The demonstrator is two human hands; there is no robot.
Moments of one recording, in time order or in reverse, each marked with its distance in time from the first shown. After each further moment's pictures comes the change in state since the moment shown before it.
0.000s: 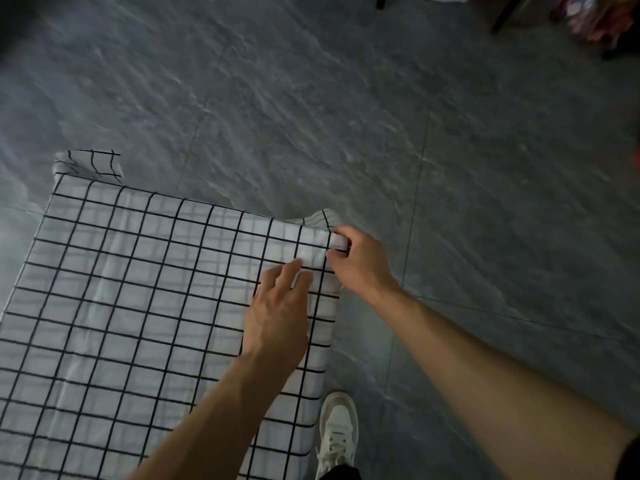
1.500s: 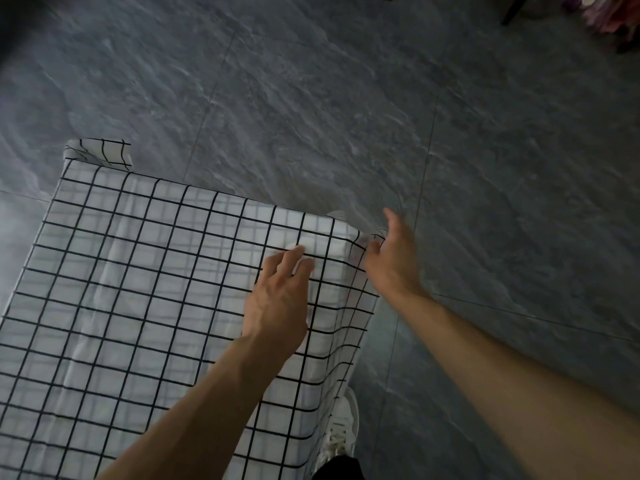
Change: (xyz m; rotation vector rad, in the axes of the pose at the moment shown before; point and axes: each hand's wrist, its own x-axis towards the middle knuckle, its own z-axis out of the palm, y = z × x) left_hand -0.001 -0.006 0.008 0.001 0.032 0.019; right_hand -0.021 0.020 -0.024 -0.044 0.180 0.042
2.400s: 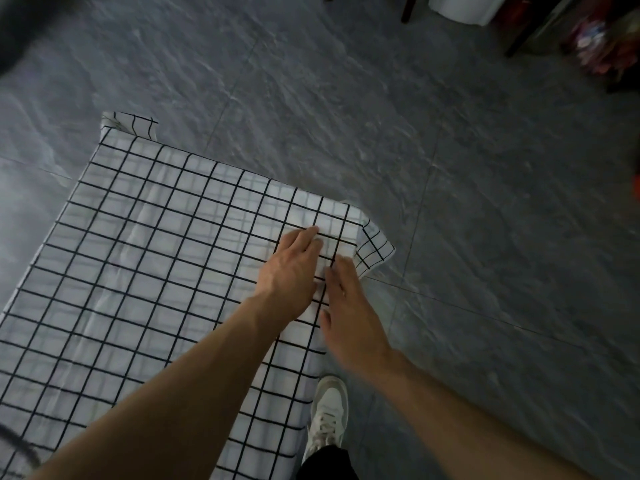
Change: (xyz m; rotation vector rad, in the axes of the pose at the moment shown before) left_hand -0.010 -0.011 -0.004 -0.032 0.018 0.089; right_hand -0.121 0.013 0.052 -0.475 -0.228 -0.551
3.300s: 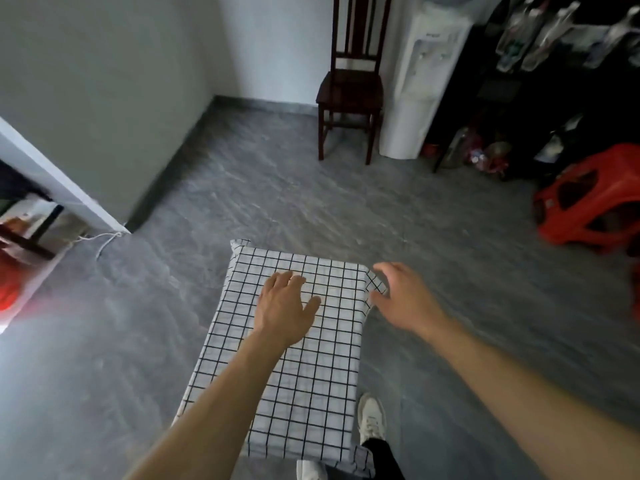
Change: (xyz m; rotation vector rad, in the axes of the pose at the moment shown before) left_hand -0.313 0.037 -0.303 -0.077 0.170 -0.112; right_hand -0.187 -0.247 -0.311 0.071 0.174 0.221
